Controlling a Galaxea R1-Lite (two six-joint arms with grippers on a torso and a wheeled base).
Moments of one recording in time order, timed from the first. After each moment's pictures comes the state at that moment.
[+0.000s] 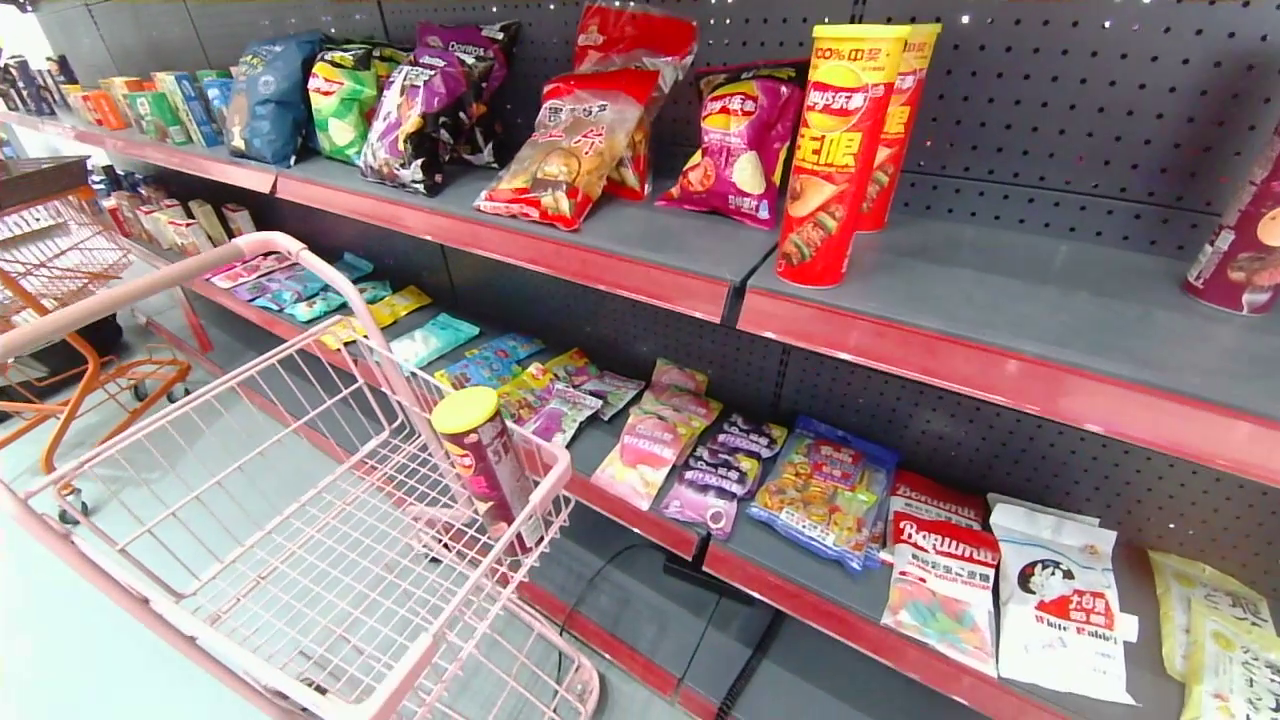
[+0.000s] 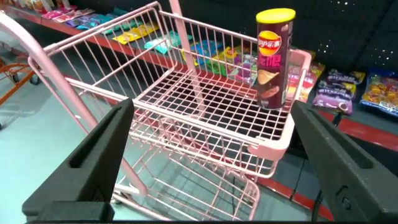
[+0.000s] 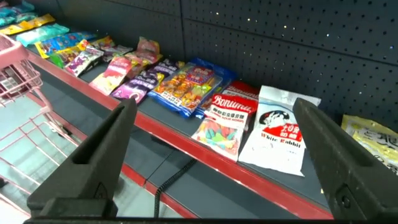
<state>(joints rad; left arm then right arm) 0.00 0.00 0.00 0.00 0.02 0.00 0.00 0.00 0.00 0.00 0.02 0.00</state>
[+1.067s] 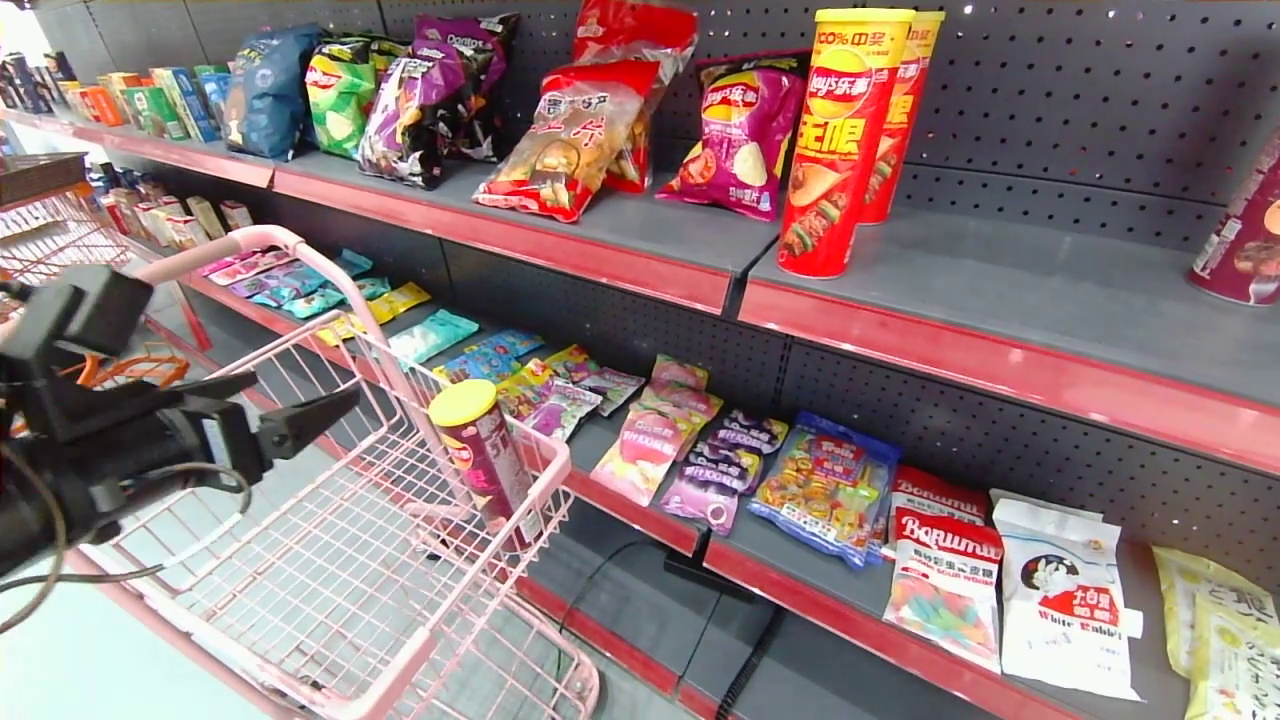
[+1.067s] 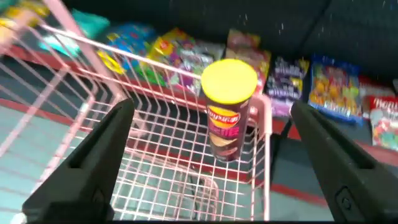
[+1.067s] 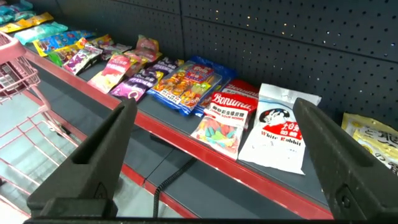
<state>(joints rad) -0.04 1.36 -0.51 -0.61 -0.26 -0.01 0.00 0.00 0.00 0.00 0.02 0.00</state>
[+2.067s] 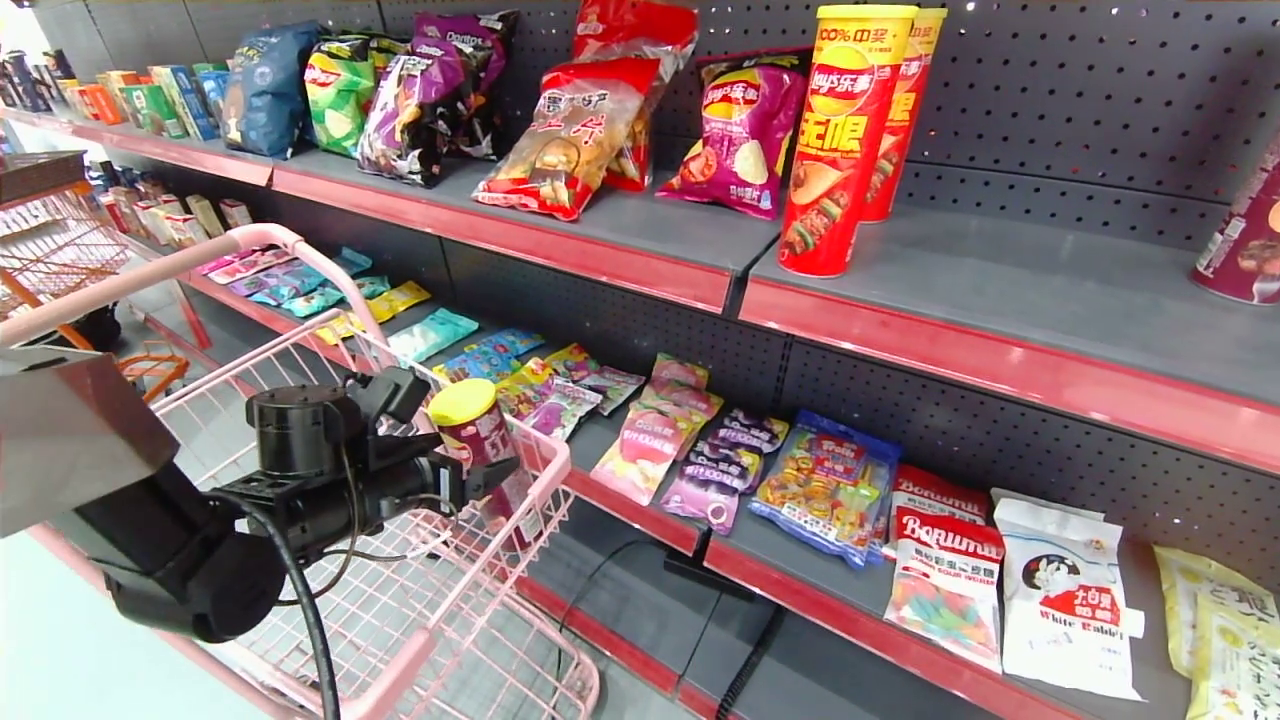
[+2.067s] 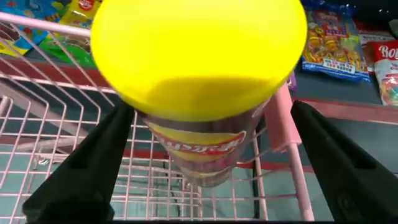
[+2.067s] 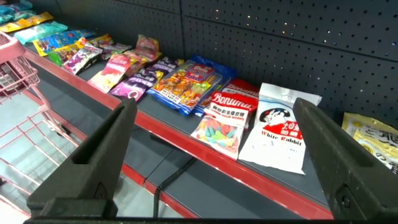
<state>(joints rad) -0.18 2.07 -0.57 -1.13 -0.34 0.01 0.00 0.00 0.00 0.00 0.02 0.00</state>
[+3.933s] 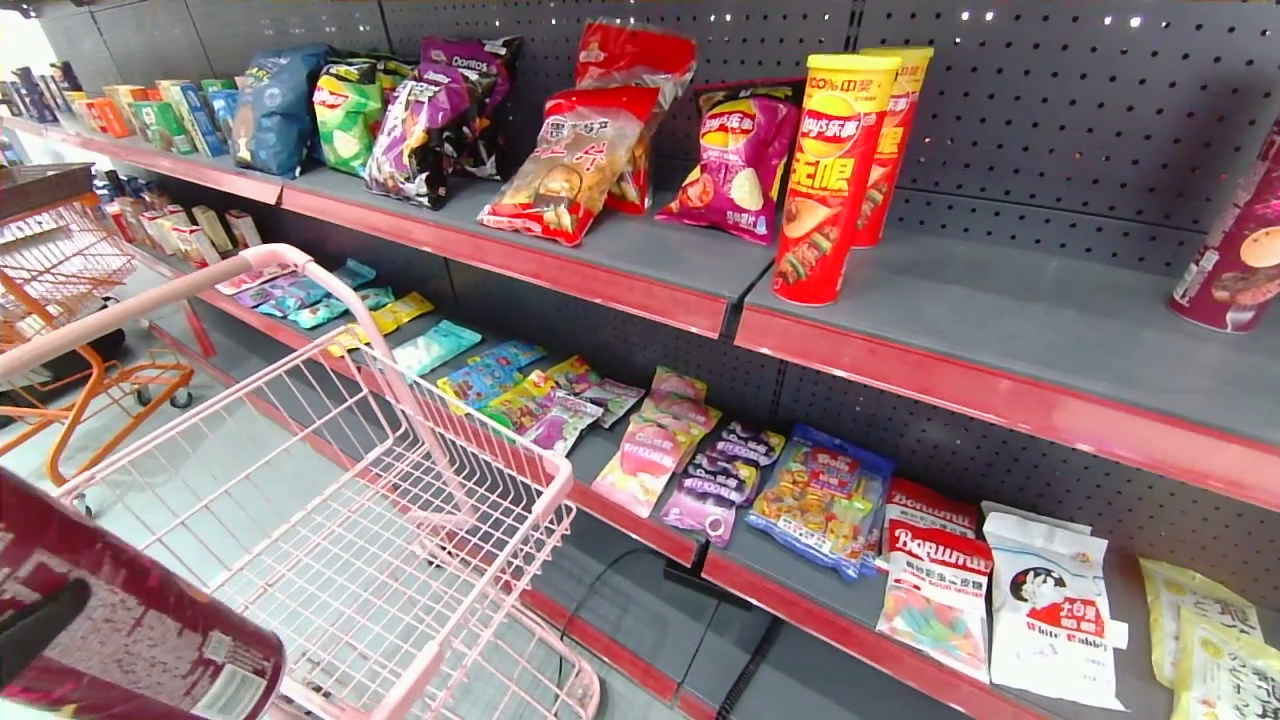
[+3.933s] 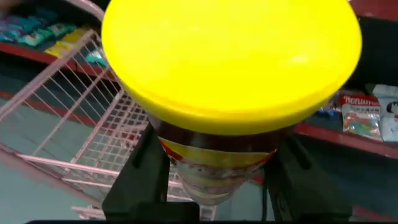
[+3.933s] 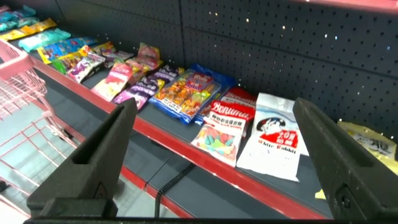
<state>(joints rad) 0.01 0.58 -0.46 0.04 -0.26 0.00 0.00 0.00 0.00 0.00 0.02 0.00</state>
